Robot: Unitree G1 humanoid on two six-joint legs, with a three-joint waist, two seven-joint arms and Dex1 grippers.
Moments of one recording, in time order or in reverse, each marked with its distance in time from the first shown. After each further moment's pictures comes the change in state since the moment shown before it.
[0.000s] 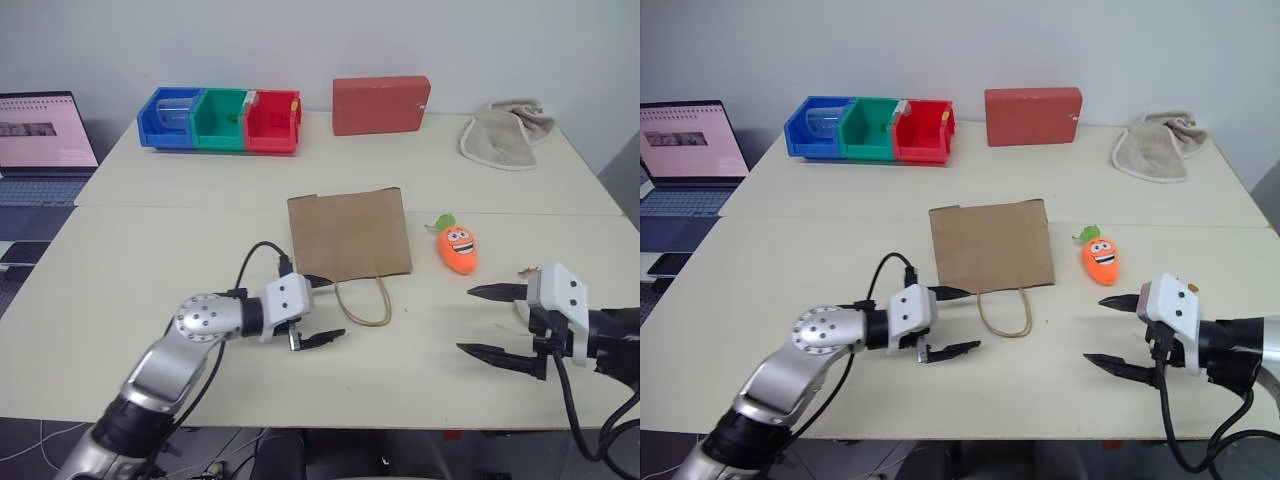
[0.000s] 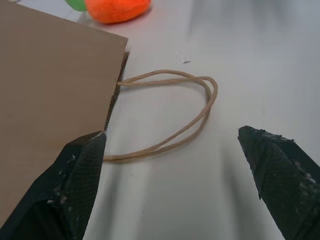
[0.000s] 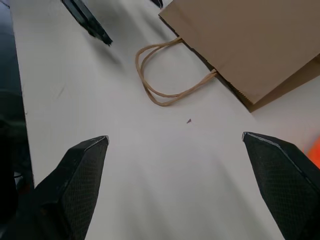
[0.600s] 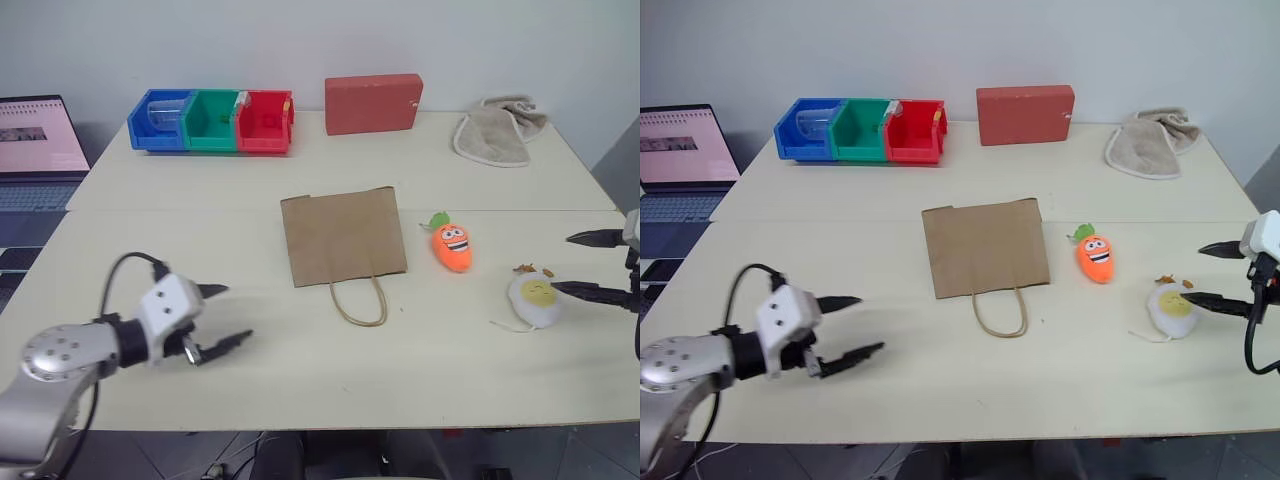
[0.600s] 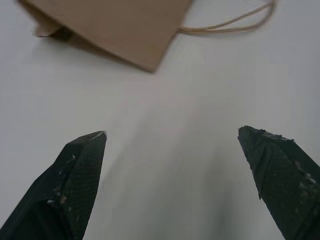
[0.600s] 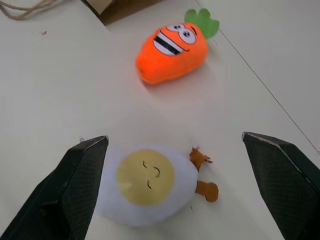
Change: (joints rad) left arm 0.418 0.285 0.494 -0.260 -0.235 0.201 -0.014; right arm -0.274 -0.224 -0.026 0.721 -0.188 -0.356 0.296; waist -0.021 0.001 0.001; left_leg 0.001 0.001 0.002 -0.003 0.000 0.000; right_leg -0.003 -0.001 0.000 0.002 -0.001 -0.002
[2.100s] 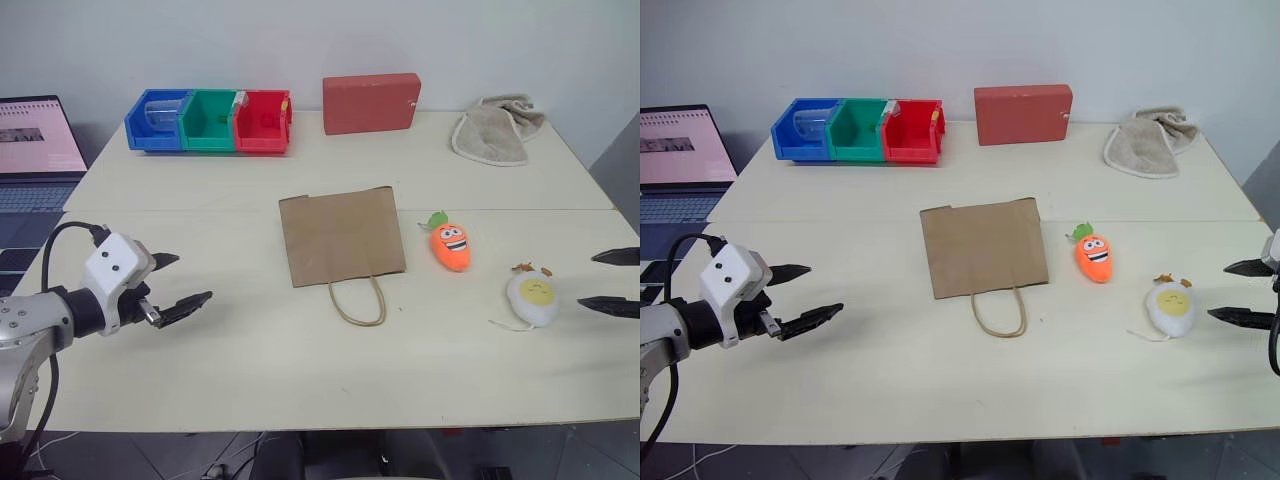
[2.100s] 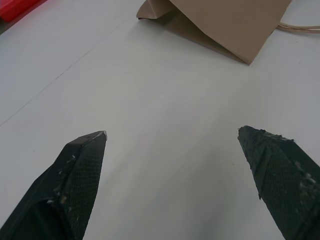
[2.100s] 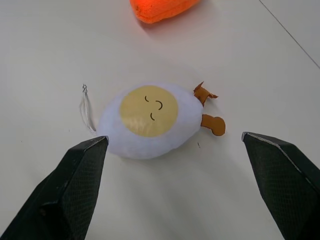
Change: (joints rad) left arm -0.088 0.073 0.207 0.186 -0.029 0.107 0.004; right arm -0.029 -0.098 0.049 0.247 -0.075 -0.045 0.079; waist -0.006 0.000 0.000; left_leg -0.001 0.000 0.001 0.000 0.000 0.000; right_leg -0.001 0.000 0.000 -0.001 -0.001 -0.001
